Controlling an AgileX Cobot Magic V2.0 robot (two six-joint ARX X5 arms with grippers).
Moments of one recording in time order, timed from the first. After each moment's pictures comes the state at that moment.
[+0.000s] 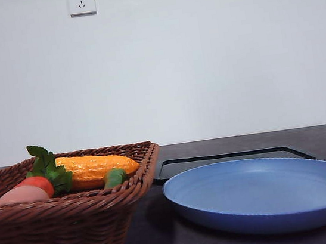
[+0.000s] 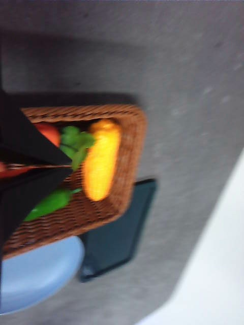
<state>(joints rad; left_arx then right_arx) -0.02 0.59 0.56 -0.45 0.43 -0.36 0.04 0.52 0.63 -0.59 -0.26 0.34</state>
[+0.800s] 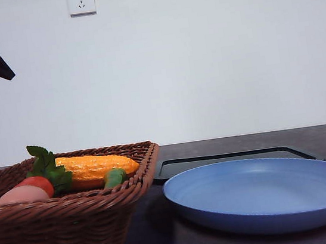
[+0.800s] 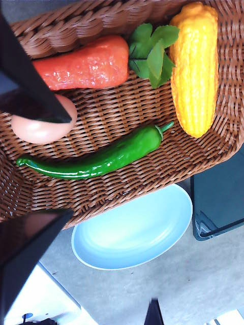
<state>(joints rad) -0.25 0.85 0.68 -0.60 0.55 -0.22 0.08 1.05 0.67 -0.68 -0.47 0.21</state>
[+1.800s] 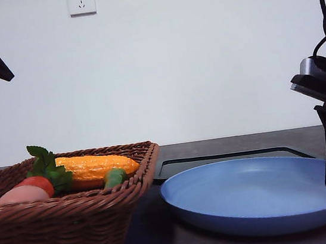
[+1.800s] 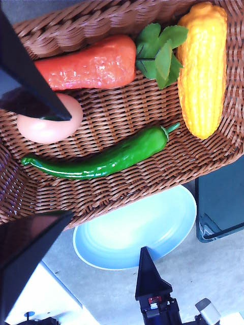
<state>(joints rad) -0.25 0.85 0.68 -0.62 0.55 -0.24 0.19 1.43 0.67 -0.47 -0.45 0.27</state>
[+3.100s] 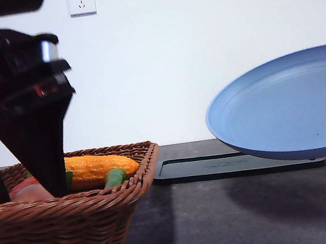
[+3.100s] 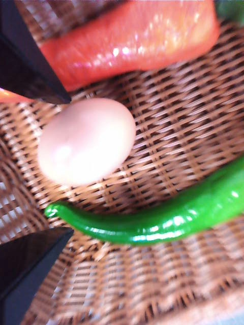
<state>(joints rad) -0.72 1.30 0.80 -0.69 0.04 -0.33 0.09 0.78 0.67 -0.77 -0.31 0.26</state>
